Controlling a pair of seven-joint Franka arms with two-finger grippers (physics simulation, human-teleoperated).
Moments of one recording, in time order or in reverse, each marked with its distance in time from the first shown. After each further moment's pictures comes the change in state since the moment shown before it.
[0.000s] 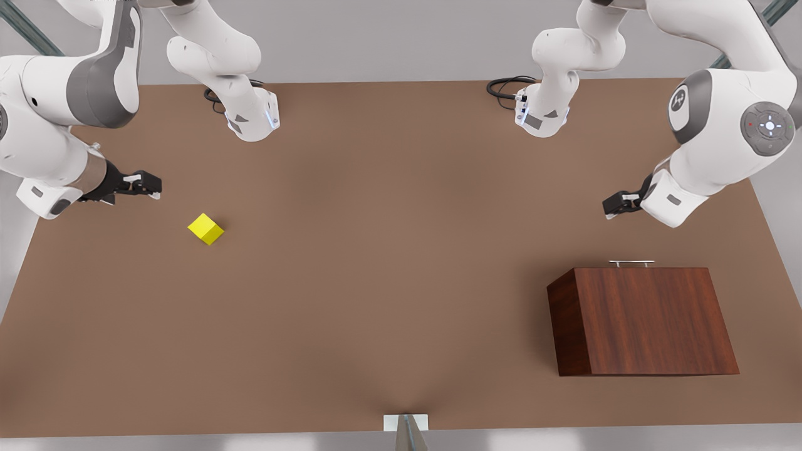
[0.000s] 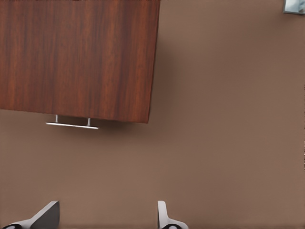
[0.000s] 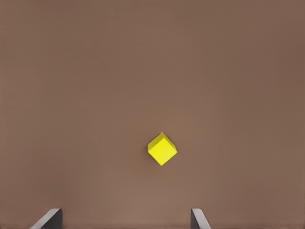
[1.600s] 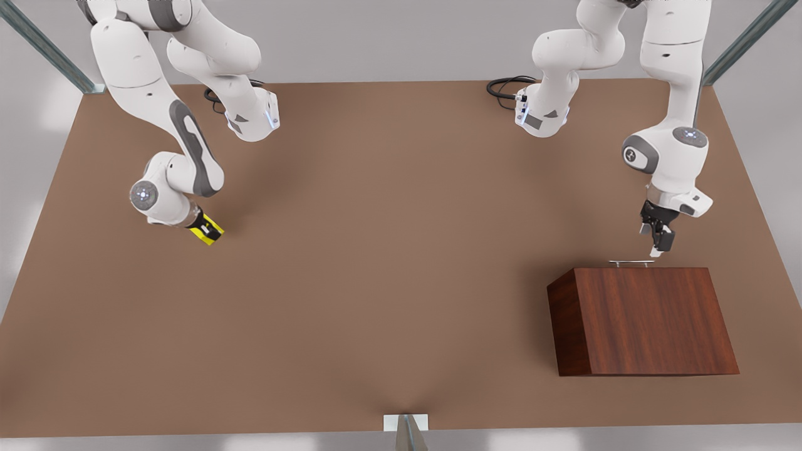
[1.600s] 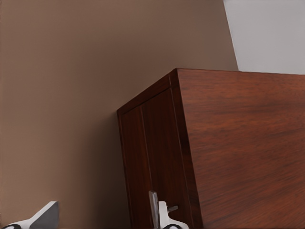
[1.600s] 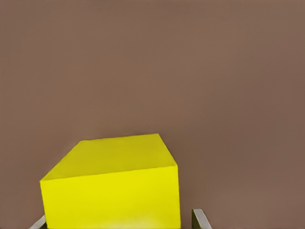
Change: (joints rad) left arm 0.126 -0.084 0.218 -1.086 -0.177 1.584 -0.834; right arm -0.024 0.152 -0.150 -1.085 0.084 1.228 0.716
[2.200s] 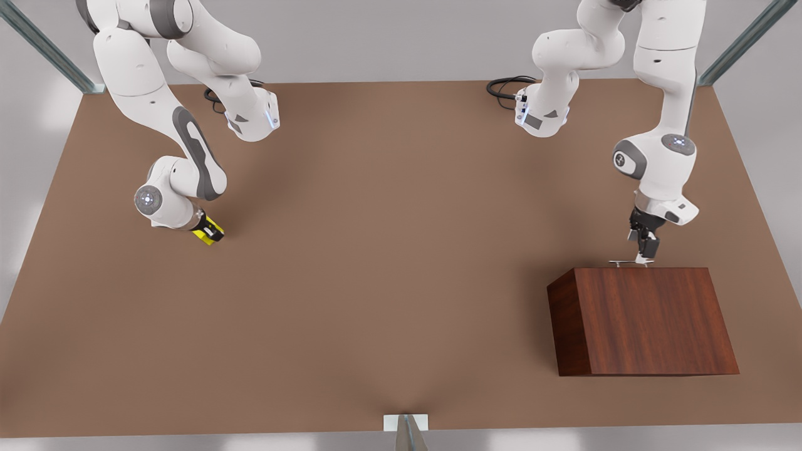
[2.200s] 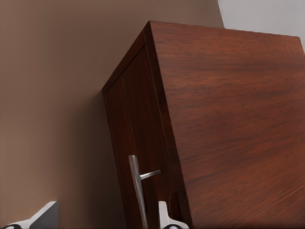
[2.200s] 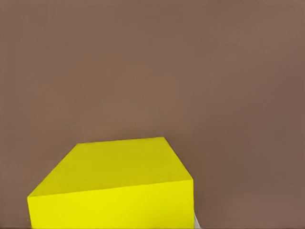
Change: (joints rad) left arm -0.007 0.036 -0.063 0.022 -0.005 0.001 0.000; right arm 0.008 0.031 0.000 0.015 0.002 0.009 -0.023
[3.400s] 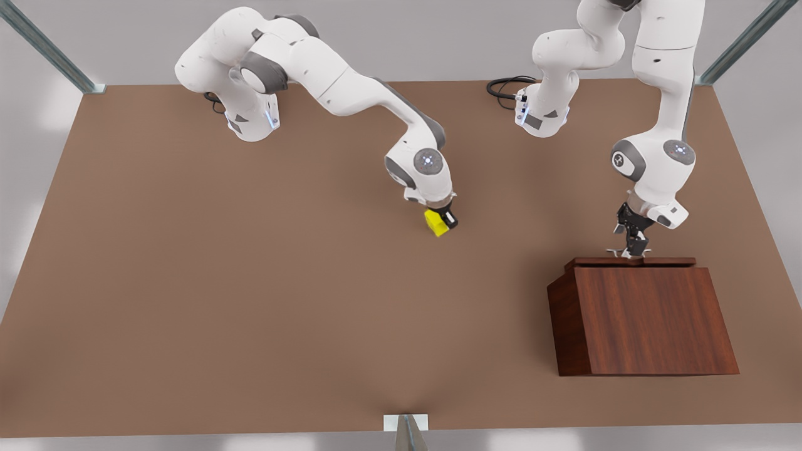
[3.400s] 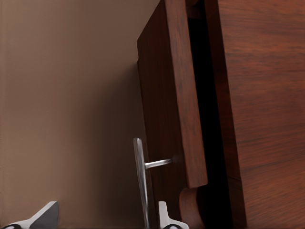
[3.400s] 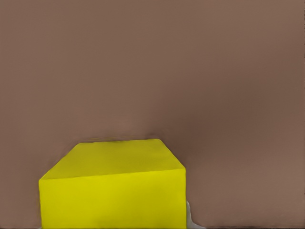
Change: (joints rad) left arm 0.001 -0.017 -0.015 -0.001 -0.038 -0.179 -0.047; right arm 1.051 0.597 0.101 1.159 0.176 -0.200 1.381
